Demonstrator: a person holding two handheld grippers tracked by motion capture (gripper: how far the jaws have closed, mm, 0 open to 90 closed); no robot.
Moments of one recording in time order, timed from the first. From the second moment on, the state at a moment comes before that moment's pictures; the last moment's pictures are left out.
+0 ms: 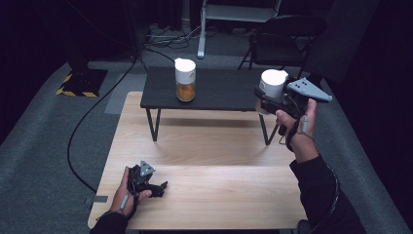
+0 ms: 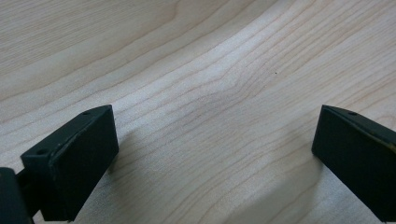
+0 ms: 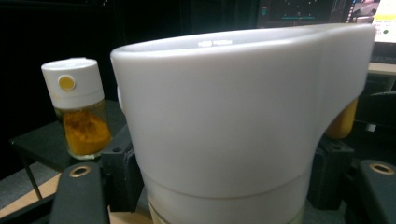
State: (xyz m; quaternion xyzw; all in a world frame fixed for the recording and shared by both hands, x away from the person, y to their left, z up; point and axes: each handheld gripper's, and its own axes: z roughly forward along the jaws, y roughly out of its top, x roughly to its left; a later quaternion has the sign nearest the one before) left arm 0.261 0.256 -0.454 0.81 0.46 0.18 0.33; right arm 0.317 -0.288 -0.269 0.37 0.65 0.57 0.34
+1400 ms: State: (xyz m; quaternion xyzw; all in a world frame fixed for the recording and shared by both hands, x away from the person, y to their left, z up) left arm 0.261 0.256 -0.454 0.81 0.46 0.18 0.33; right arm 0.387 -0.247 -0.283 0.39 0.64 0.57 0.33
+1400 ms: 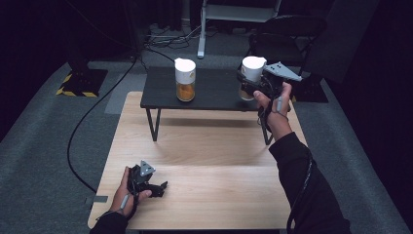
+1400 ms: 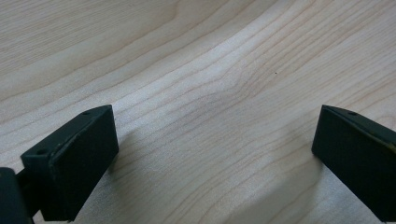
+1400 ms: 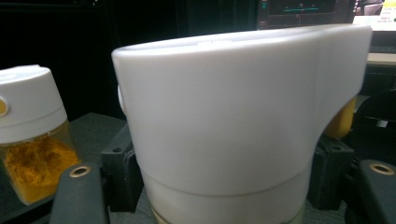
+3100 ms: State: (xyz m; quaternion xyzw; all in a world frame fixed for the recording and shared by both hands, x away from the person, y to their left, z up) left arm 0.261 0.256 -0.454 0.81 0.46 0.18 0.33; right arm 0.394 -0.261 -0.310 0.39 0.65 0.56 0.33
